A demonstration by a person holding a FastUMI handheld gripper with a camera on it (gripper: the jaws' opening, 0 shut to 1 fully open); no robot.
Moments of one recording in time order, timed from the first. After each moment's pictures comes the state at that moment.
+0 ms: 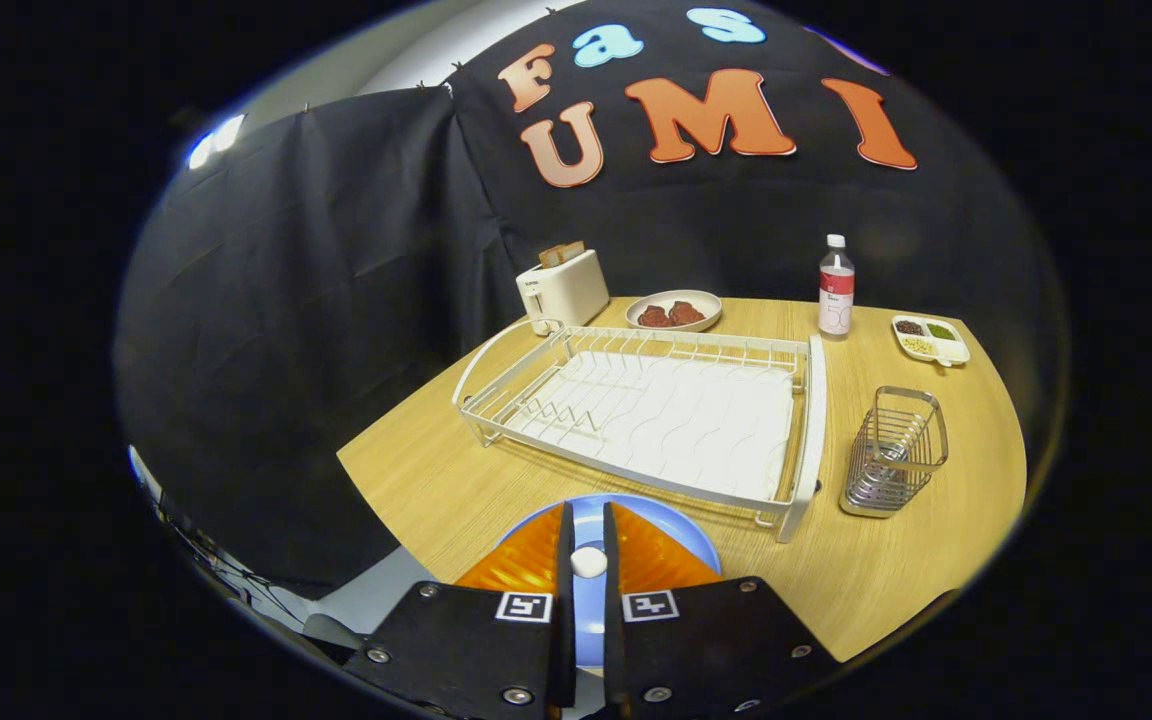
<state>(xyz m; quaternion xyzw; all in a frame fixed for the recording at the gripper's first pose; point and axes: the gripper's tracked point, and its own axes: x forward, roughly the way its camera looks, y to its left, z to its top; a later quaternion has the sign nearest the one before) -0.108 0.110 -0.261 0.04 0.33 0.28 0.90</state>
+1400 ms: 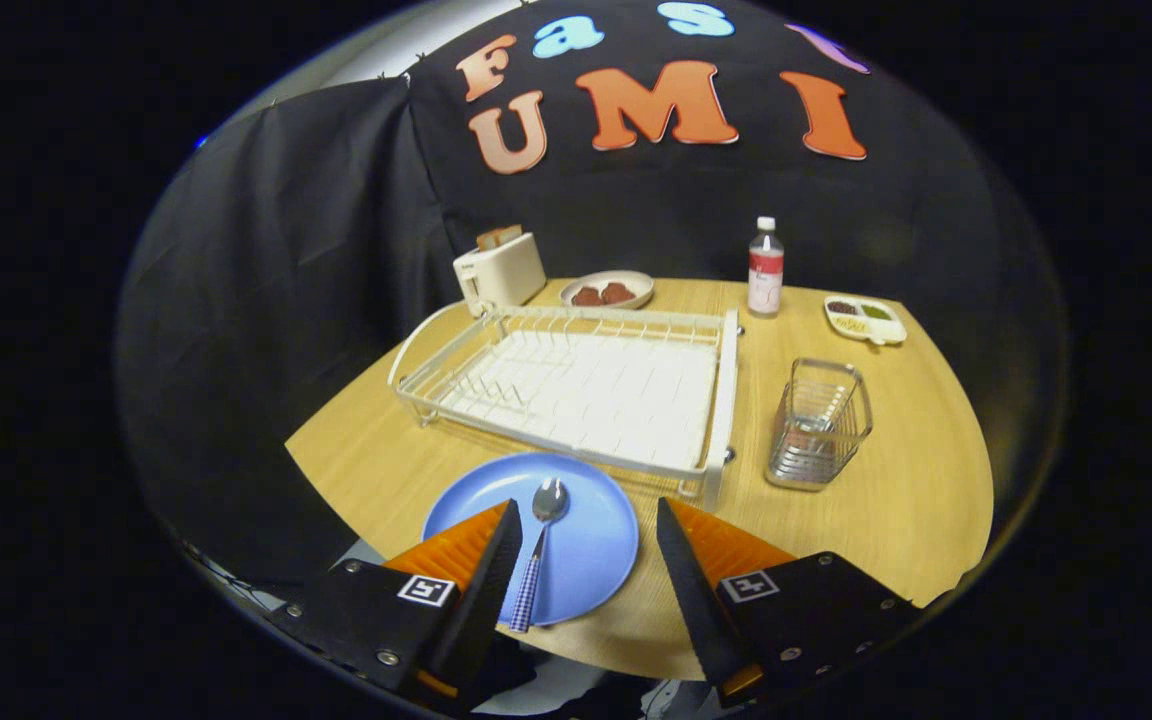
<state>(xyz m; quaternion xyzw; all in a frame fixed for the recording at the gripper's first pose) -0.091 0.046 -0.234 0.03 0.33 0.18 0.93</state>
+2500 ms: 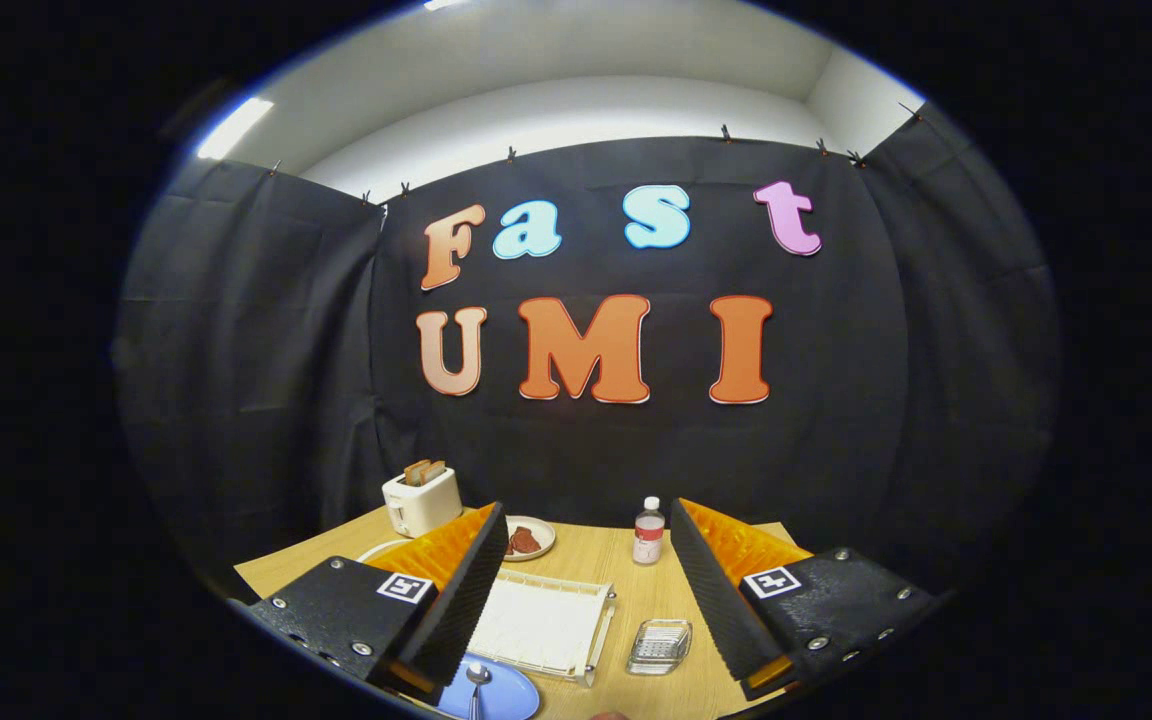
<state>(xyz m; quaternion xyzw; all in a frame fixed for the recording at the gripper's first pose) -0.020 -0.023 0.013 0.00 0.05 0.06 1.00</state>
